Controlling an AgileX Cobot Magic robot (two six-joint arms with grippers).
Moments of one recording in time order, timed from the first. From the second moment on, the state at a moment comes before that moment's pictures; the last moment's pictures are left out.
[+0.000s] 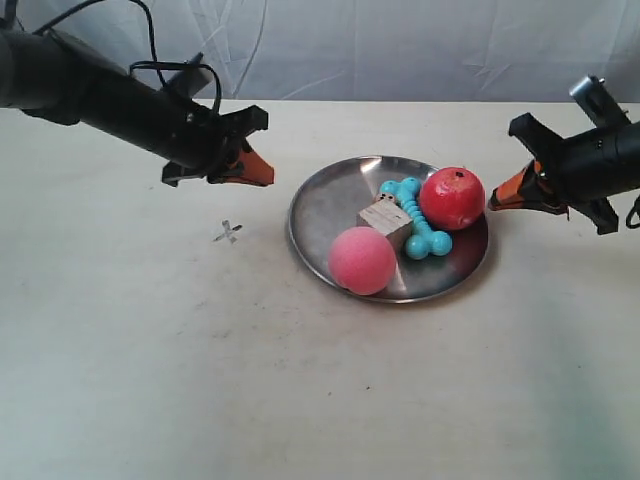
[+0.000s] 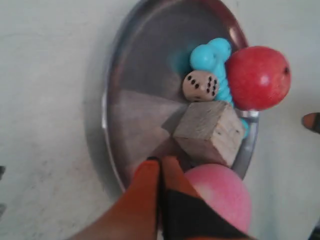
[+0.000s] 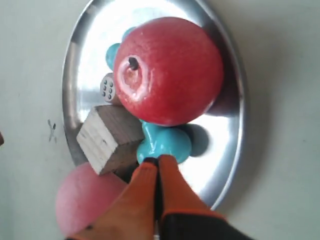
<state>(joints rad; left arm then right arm) -0.24 2.08 -1.39 -1.13 0.82 0.62 -0.28 1.86 -1.02 1.13 0.84 -0.67</state>
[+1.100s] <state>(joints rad) -0.26 2.37 -1.56 -1.20 0.94 0.63 -0.34 2.02 -1.02 1.10 0.79 -0.80</state>
